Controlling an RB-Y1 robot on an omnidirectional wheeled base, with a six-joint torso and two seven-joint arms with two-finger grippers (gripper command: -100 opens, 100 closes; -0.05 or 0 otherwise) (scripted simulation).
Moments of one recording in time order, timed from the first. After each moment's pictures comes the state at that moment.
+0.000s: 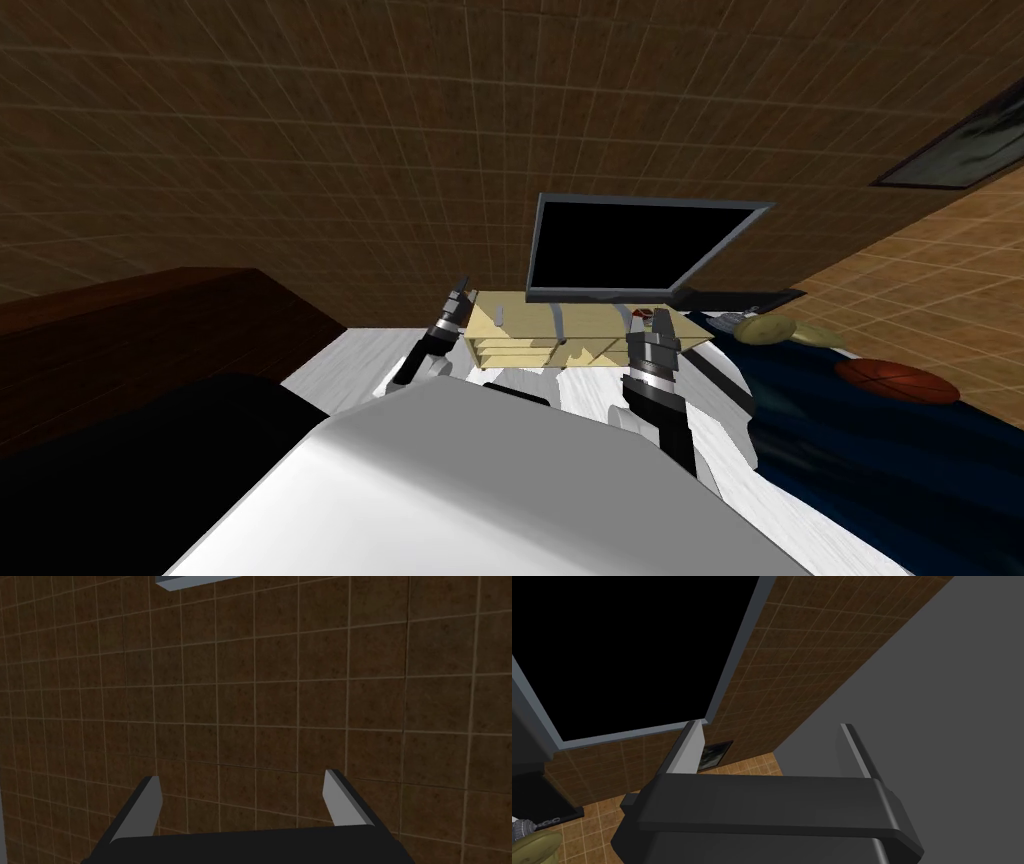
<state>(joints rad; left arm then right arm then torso) 0.50 0.27 -0.12 -2.27 0.16 -0.26 -0.09 0.54 -0.02 -0.05 -2.21 0.02 -0.45 0.08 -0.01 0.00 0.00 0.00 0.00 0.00</state>
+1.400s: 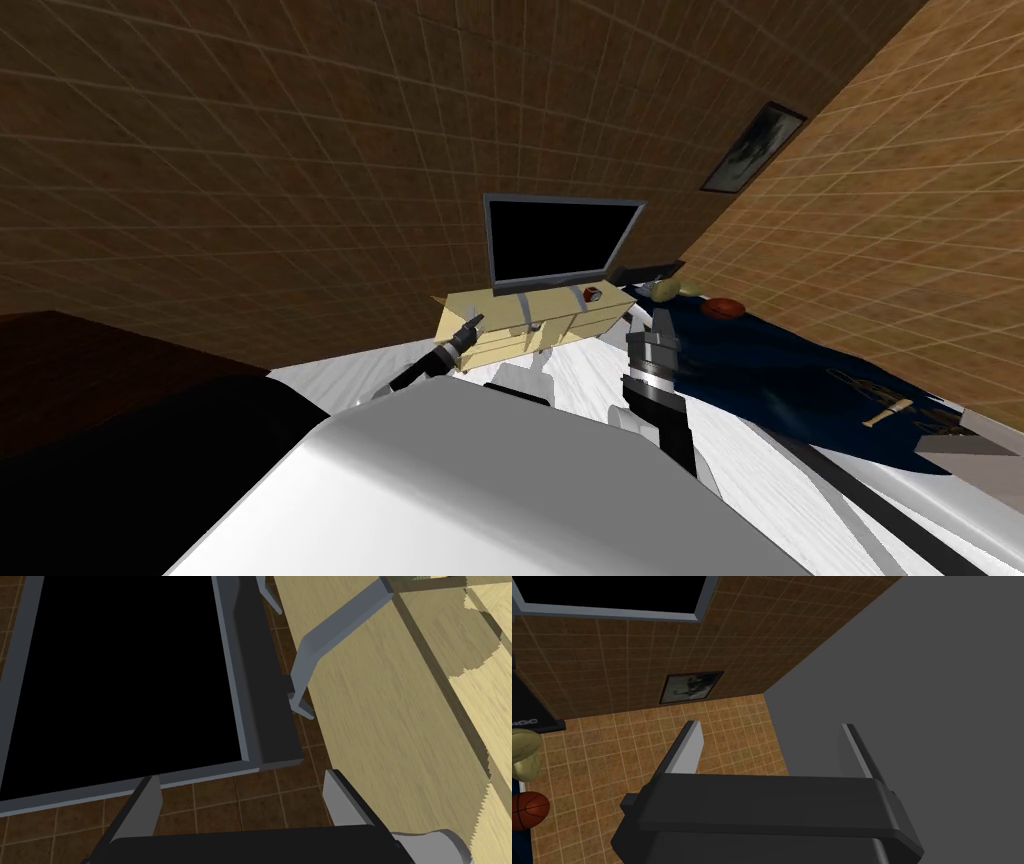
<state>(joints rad) 0.58 0.62 -0.29 -2.12 0.31 -0.11 -0.03 0.54 -0.02 -0.06 -2.21 0.02 -0.45 0.08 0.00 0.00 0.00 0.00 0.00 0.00</state>
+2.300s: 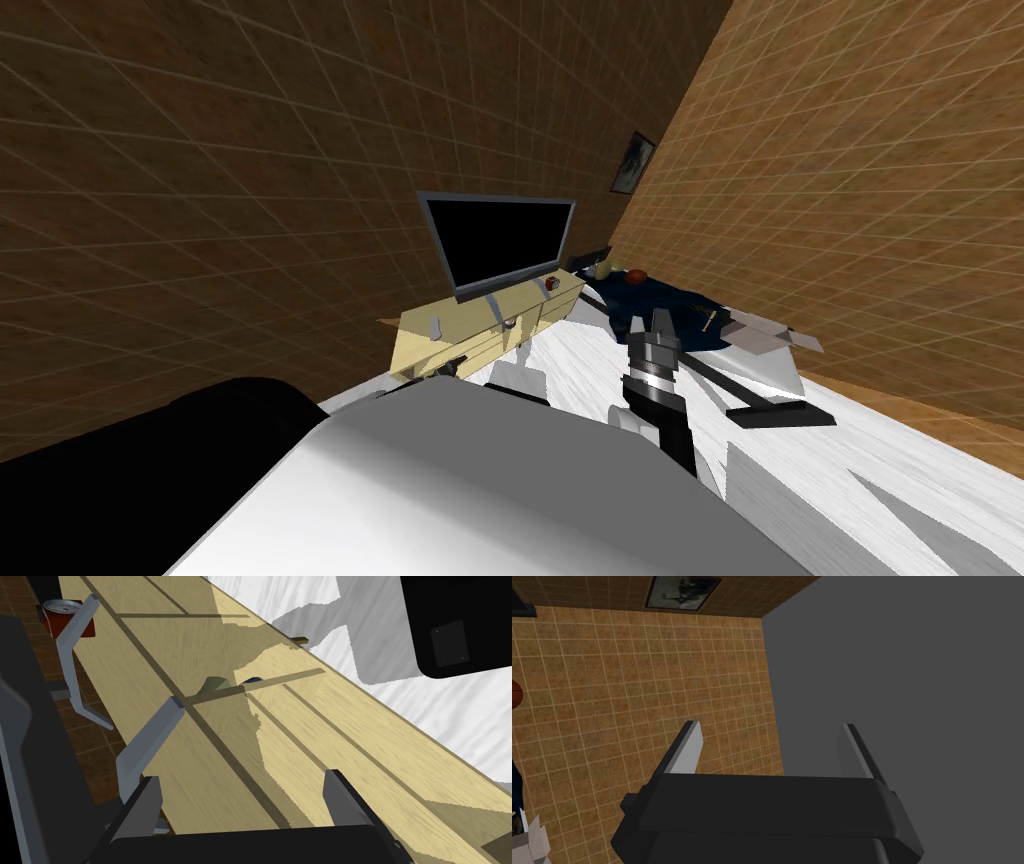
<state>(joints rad) 0.70 0.90 -0.42 -1.92 0.43 -0.01 0.07 0.54 -0.02 -0.06 -2.21 0.02 -0.45 0.08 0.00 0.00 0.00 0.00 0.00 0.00</state>
